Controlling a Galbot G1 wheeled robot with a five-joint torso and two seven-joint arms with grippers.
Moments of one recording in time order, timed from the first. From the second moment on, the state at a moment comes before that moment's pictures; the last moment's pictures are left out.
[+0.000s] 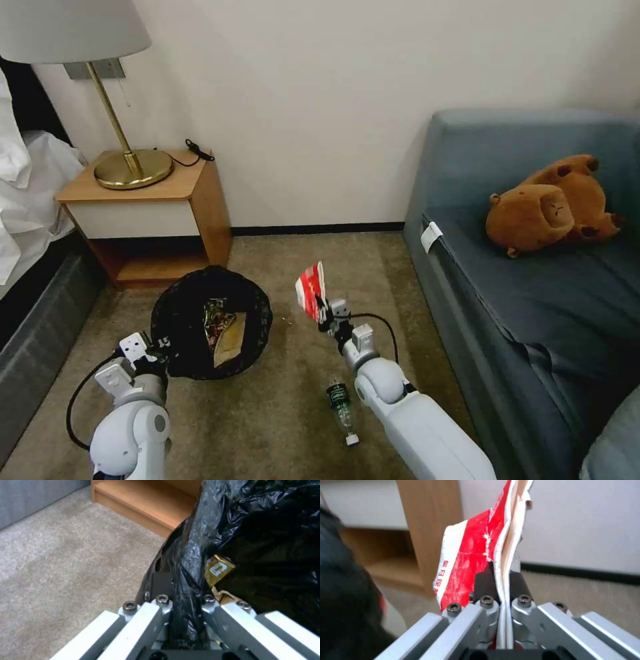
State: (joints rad) left arm 1.39 -1.60 -0.85 -1.97 -0.42 0.46 -0.18; right arm -0.92 1.36 -0.08 1.46 0.32 0.07 0.10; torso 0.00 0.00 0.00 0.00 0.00
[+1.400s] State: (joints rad) left arm 1.39 -1.61 -0.80 -1.95 -0.37 0.45 -0.19; right arm -0.73 1.36 -0.52 1.51 0.26 0.14 0.19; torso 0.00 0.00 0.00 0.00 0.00
